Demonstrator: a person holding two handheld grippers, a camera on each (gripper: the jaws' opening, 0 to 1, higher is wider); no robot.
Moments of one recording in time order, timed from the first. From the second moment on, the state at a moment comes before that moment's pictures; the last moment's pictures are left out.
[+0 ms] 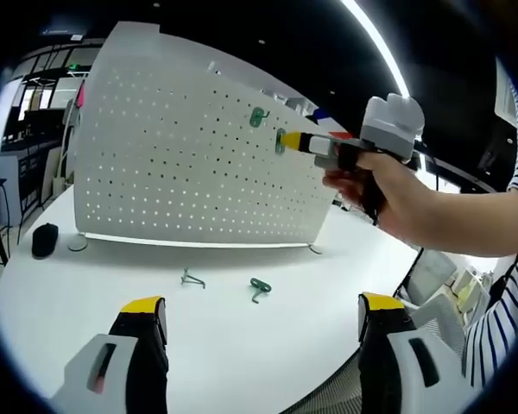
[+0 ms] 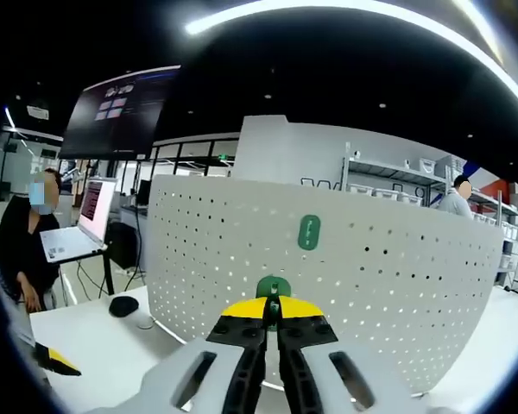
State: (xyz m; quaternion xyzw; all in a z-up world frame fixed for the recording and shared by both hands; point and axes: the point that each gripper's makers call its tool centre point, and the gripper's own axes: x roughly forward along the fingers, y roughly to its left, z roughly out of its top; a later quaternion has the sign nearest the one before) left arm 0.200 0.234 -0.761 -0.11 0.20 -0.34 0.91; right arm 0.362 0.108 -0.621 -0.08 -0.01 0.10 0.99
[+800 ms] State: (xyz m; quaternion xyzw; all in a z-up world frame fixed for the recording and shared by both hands) left arm 0.201 0.235 -0.764 -0.11 0.20 -0.34 0.91; right arm 0.402 0.083 -0.596 -0.09 -0.04 0.06 0.99
